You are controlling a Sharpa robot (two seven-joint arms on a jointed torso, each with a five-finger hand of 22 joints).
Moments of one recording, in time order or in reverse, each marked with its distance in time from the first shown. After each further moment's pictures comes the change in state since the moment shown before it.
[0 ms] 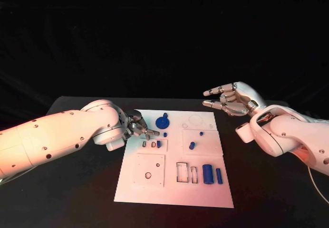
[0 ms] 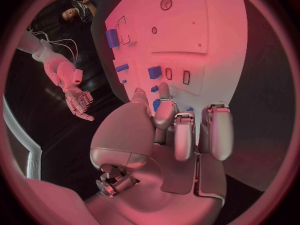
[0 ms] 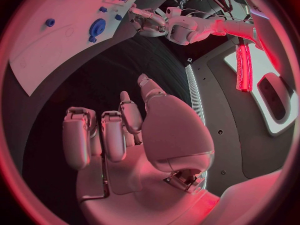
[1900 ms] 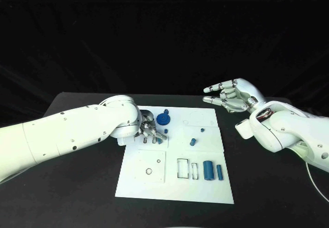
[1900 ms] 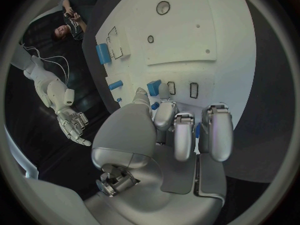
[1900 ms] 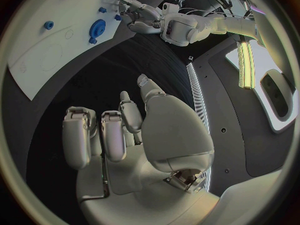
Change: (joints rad) left arm 0.012 0.137 -0.028 -0.094 -0.059 0.139 -0.065; left_hand 0.067 0.030 -0.005 -0.017 0.001 -0.025 -0.004 0.015 0.079 0.003 -0.003 0.016 0.025 0.000 0.000 0.000 -0.001 -0.015 0.000 0.000 0.021 0.000; right arm 0.000 0.019 0.000 -0.022 0.024 0.014 -0.011; right_hand 0.000 0.000 0.000 0.000 0.004 0.000 0.000 0.000 0.000 -0.003 -0.003 -0.005 0.000 0.000 0.000 -0.006 0.000 0.000 0.000 0.000 -0.008 0.000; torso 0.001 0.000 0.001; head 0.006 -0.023
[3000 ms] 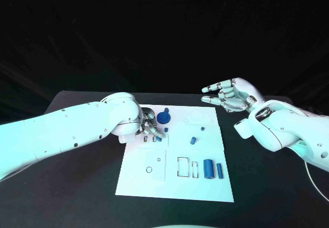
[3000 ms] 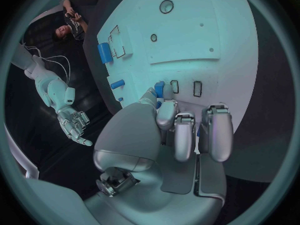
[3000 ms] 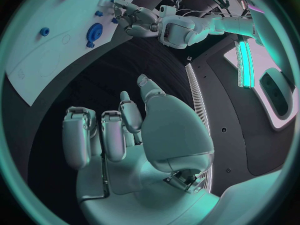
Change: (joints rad) left arm 0.006 0.005 -0.001 -0.002 0.009 0.003 0.003; left_hand 0.202 -0.031 0.262 -0.059 0.071 -0.036 0.008 -0.078 0.015 -0.002 -0.005 -0.023 -0.007 0.000 -0.007 0.000 0.001 0.000 0.004 -0.004 0.000 0.000; right arm -0.001 0.006 0.000 0.006 0.003 0.018 -0.002; right_hand 0.000 0.000 0.000 0.000 0.004 0.000 0.000 0.000 0.000 0.000 0.000 0.000 0.000 0.000 0.000 0.000 0.001 0.000 0.000 0.000 0.000 0.001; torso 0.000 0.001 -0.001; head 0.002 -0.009
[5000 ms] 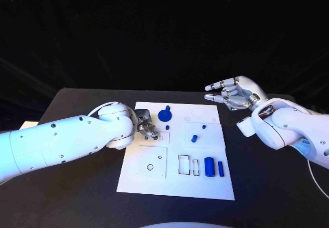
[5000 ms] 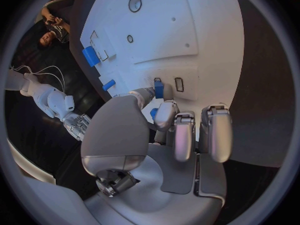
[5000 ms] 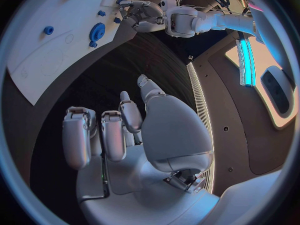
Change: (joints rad) left arm -0.060 -0.097 -0.006 0.128 -0.221 -0.188 0.022; left_hand -0.154 -0.239 0.433 0.007 0.089 0.020 0.012 0.004 0.106 0.022 0.010 0.003 0.016 -0.001 0.002 0.000 -0.001 0.000 0.000 0.000 0.011 0.000; right arm 0.000 -0.006 -0.001 -0.013 0.015 0.010 -0.002; right_hand -0.004 0.004 0.000 0.000 0.000 0.000 0.000 0.000 0.000 0.000 0.000 0.000 -0.004 0.000 0.000 0.000 -0.001 0.000 0.000 0.000 0.000 -0.001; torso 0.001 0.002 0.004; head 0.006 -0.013
